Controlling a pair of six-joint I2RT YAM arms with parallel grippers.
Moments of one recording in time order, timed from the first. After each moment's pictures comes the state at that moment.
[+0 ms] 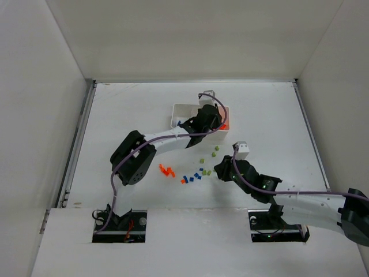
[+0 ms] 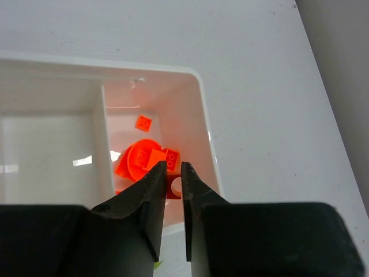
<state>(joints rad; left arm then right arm) -0.85 1.93 1.33 0.21 -0.34 -0.65 0.99 0.94 0.34 0.08 0.46 0.72</state>
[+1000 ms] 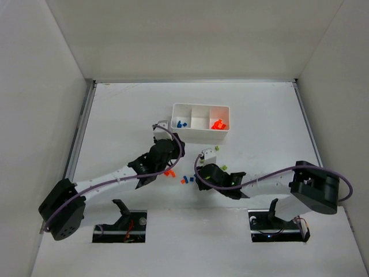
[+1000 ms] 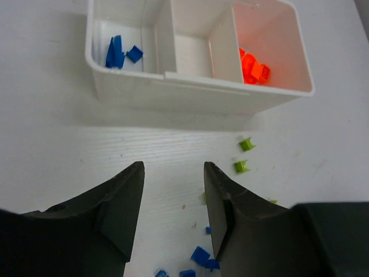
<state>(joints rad) -0.85 1.20 0.60 0.19 -0.46 -0.63 1.16 1.43 0.54 0.12 0.39 0.62</state>
